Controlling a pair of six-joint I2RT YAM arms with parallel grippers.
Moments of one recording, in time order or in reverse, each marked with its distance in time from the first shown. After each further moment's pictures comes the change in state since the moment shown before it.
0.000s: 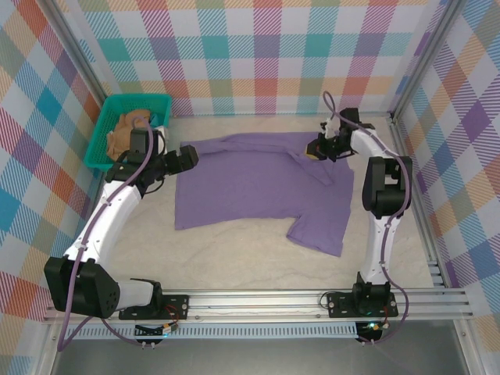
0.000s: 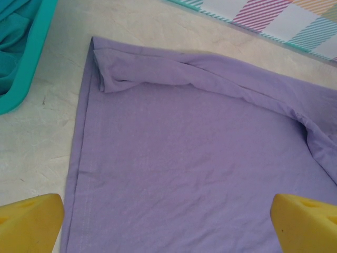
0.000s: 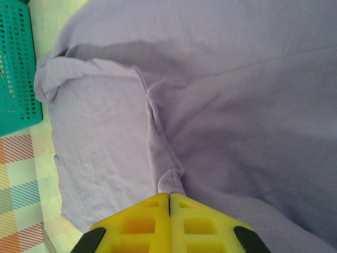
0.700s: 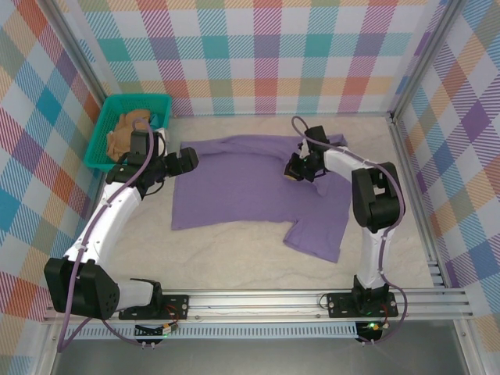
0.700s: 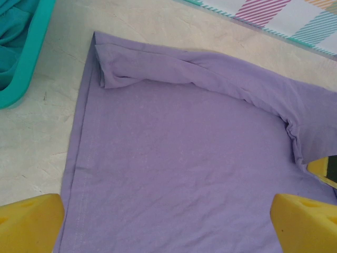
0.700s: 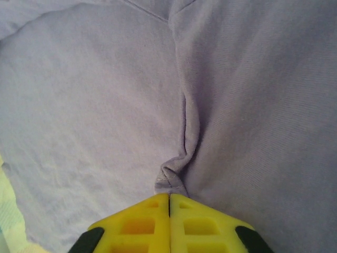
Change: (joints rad) left arm 0.000 -0.008 -0.017 0.002 0.000 0.006; right arm 0.249 -0.166 -0.316 0.209 0.312 0.344
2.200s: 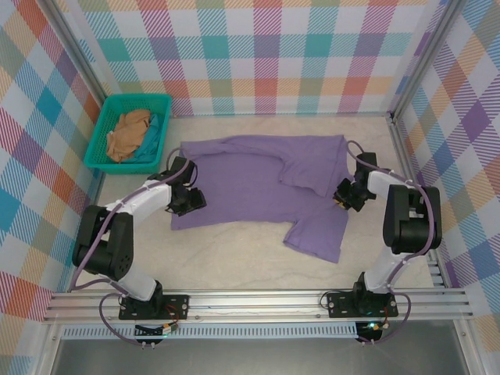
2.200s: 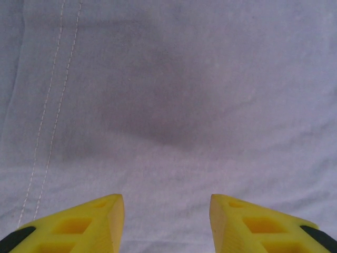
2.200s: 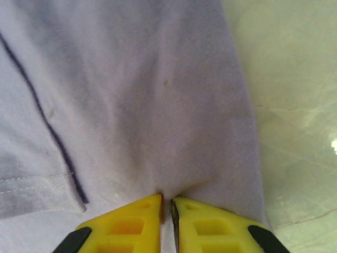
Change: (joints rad) left arm -0.115 0.307 -0.207 -0.004 -0.052 -0.218; right arm -0.364 -0.283 -0.438 -0.066 0.181 0.008
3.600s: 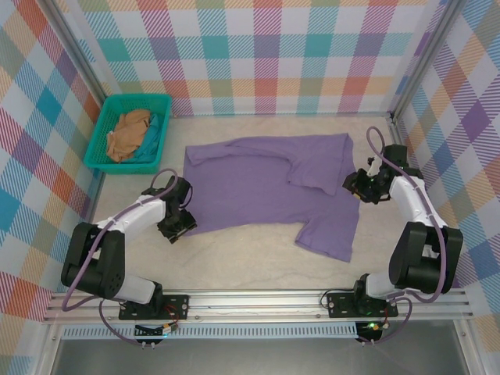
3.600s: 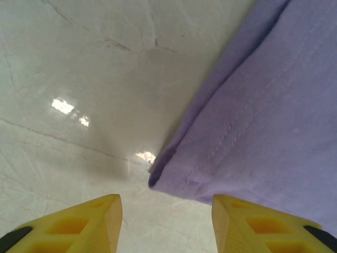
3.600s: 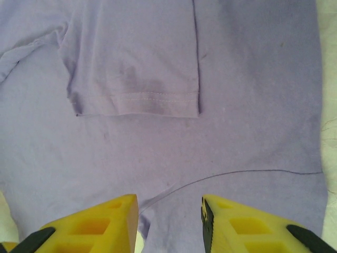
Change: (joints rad) left arm 0.002 -0.149 -0.172 -0.188 -0.037 -0.322; right arm -0.116 -0.319 0.029 -0.183 -0.191 -0.286
